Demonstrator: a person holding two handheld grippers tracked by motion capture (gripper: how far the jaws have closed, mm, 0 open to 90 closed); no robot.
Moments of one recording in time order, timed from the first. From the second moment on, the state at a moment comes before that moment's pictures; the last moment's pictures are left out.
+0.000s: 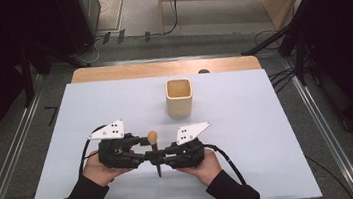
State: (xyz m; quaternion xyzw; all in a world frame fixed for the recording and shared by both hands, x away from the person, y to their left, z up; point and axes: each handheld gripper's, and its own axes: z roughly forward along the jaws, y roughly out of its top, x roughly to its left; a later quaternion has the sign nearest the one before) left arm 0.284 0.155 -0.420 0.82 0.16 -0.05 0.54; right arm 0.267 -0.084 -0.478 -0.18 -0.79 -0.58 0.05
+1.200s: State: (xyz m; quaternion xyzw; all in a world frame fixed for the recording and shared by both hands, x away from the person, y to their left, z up) left arm 0.278 0.191 -0.443 0.83 0.19 0.01 0.52; right arm 0.278 -0.116 -0.468 -0.22 -0.81 -0.54 0.01
